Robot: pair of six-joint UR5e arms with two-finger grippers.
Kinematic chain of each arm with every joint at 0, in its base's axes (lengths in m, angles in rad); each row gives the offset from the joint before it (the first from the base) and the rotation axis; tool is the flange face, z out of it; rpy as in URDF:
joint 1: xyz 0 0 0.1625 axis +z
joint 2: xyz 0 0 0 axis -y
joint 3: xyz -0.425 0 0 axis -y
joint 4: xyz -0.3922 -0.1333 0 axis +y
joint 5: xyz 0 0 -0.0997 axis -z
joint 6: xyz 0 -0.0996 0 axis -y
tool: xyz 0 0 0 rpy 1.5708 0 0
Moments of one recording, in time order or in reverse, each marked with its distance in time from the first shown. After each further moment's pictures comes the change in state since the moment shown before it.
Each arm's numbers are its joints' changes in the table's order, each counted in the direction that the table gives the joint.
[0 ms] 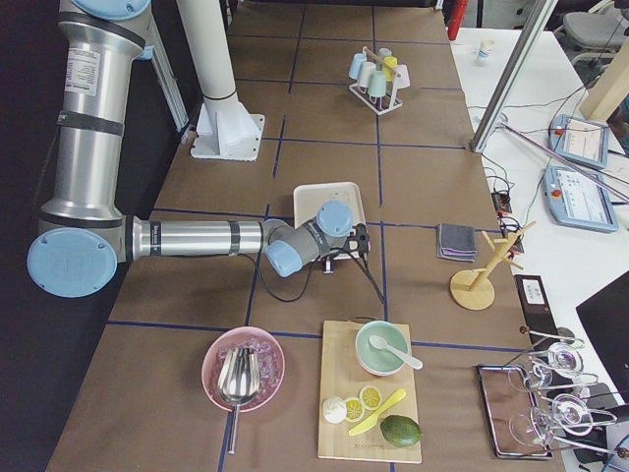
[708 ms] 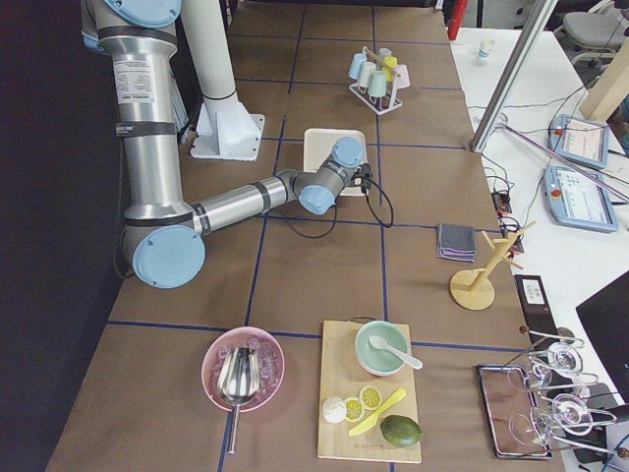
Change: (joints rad) left arm 0.001 -0.001 -0.001 -0.004 -0.004 0.000; right arm -0.338 0.329 0.017 0.030 -0.107 0.514
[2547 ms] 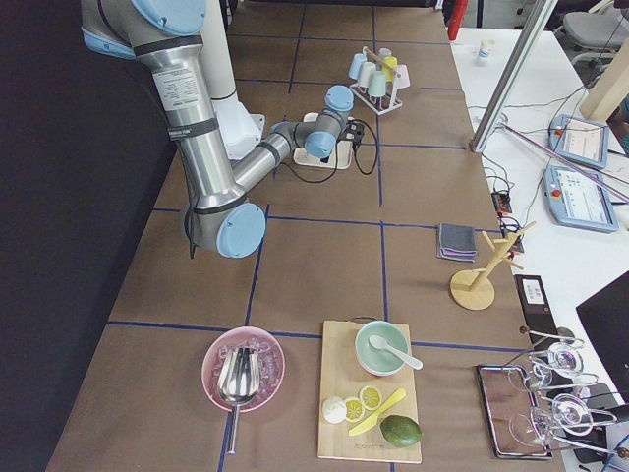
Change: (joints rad) left arm 0.012 0.024 -0.147 0.001 -0.003 -0.007; right arm -0.047 0.157 0.044 0.176 -0.122 0.254
